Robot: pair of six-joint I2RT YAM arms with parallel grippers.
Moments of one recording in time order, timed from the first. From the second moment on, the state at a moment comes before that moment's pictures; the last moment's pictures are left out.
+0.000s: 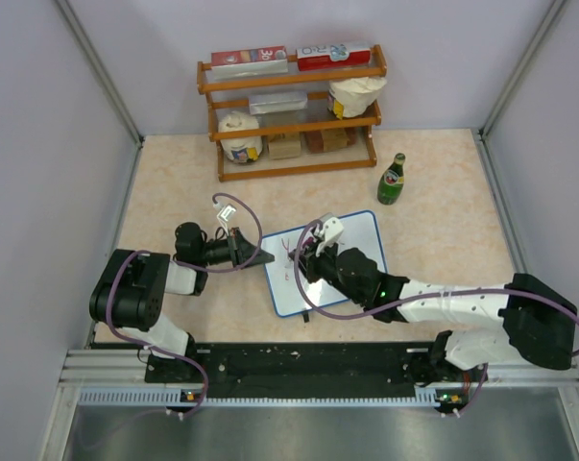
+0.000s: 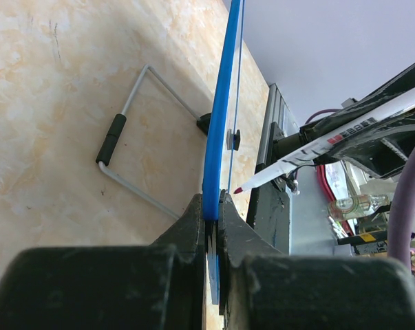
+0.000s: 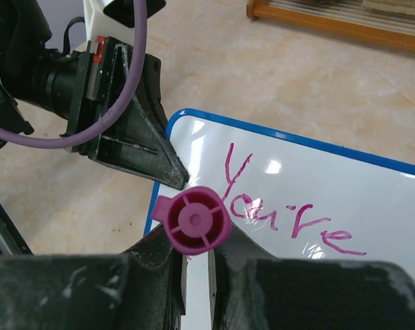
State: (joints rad) left arm -0.12 1.60 0.35 1.07 1.17 -0.77; right arm 1.12 1.28 0.62 0.50 0.34 0.26
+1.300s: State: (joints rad) left arm -0.12 1.60 0.35 1.08 1.17 -0.77; right arm 1.12 1.27 0.60 0.48 0.36 0.29
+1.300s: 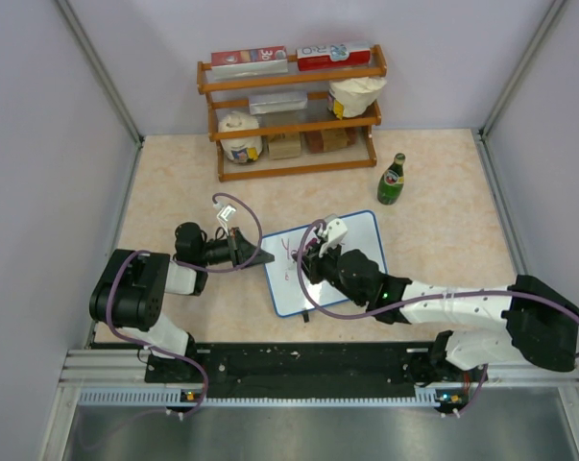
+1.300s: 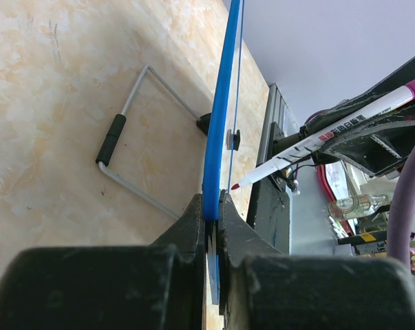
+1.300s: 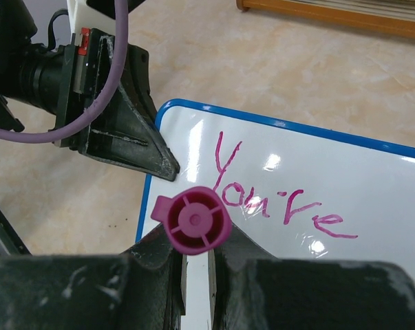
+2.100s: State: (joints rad) left arm -0.12 1.60 0.35 1.08 1.17 -0.77; right arm 1.12 1.28 0.58 0.46 0.35 0.34
